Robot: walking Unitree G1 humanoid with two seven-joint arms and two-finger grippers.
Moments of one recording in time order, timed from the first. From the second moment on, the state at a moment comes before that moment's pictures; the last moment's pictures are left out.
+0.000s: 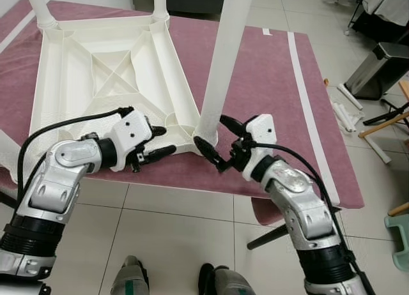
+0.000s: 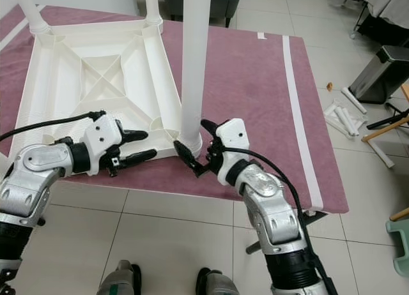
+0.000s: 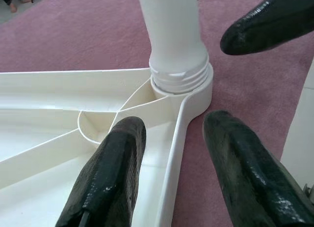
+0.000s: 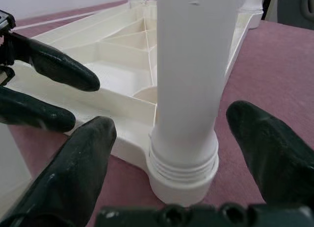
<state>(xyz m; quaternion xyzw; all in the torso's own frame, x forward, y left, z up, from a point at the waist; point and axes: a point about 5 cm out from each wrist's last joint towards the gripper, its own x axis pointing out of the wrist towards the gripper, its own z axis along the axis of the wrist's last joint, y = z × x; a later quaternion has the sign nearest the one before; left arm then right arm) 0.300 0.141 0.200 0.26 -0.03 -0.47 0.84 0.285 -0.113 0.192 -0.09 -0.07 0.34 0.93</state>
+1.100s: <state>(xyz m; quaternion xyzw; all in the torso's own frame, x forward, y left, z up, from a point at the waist) 0.301 0.121 0.203 0.27 -0.03 -0.46 0.85 0.294 -0.112 0.188 -0.09 -0.07 0.32 0.94</state>
